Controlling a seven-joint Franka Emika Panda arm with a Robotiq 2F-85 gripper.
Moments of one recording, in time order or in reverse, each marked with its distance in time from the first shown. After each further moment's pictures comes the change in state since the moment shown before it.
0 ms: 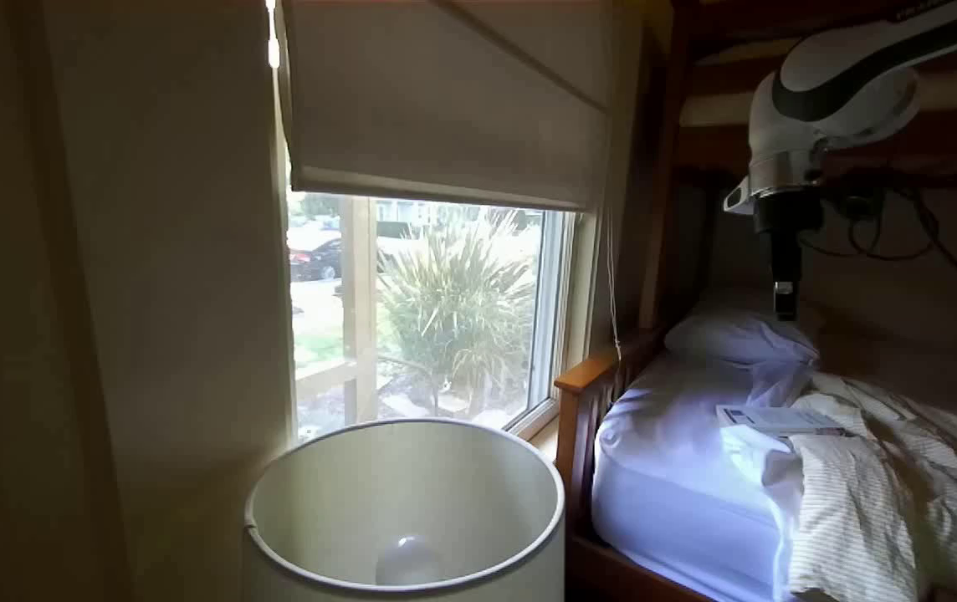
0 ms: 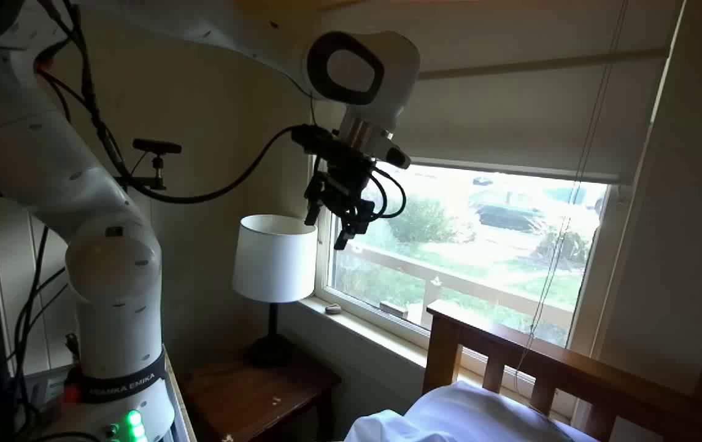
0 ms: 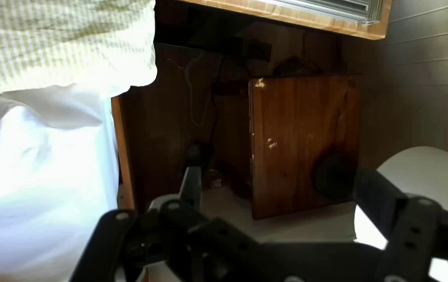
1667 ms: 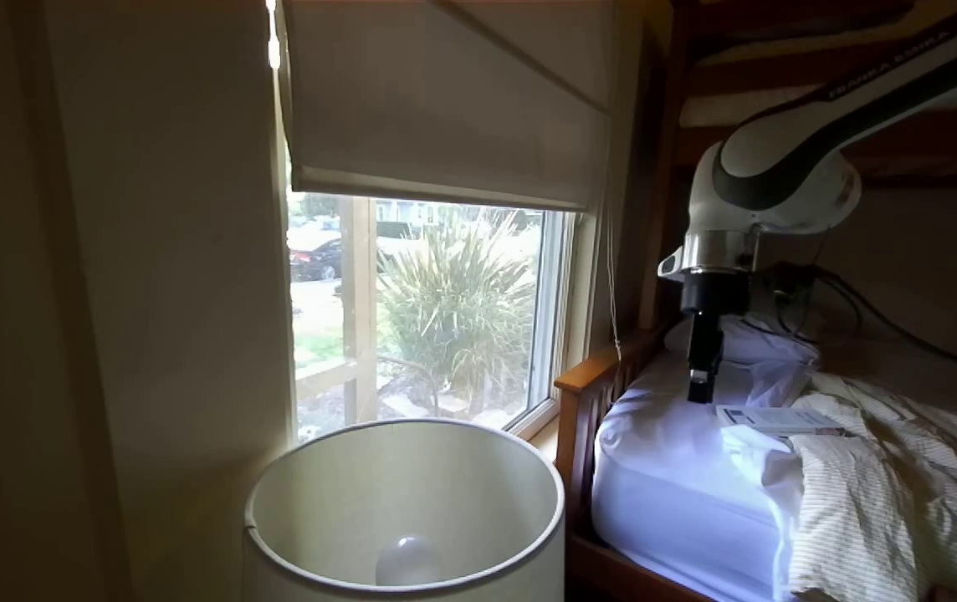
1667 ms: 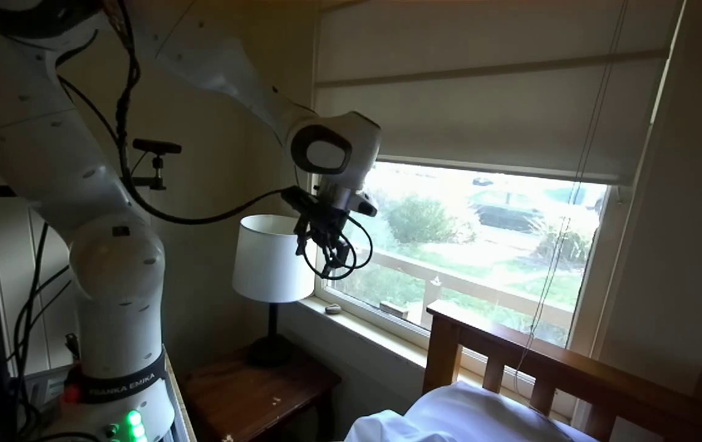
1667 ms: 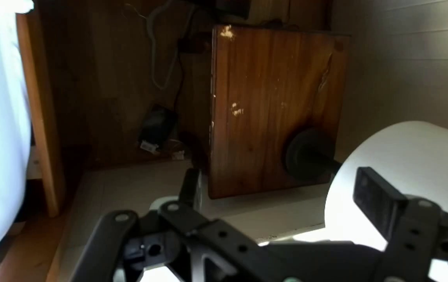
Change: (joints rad) arm 0.078 0.094 0.159 -0.252 0.228 0.431 0.012
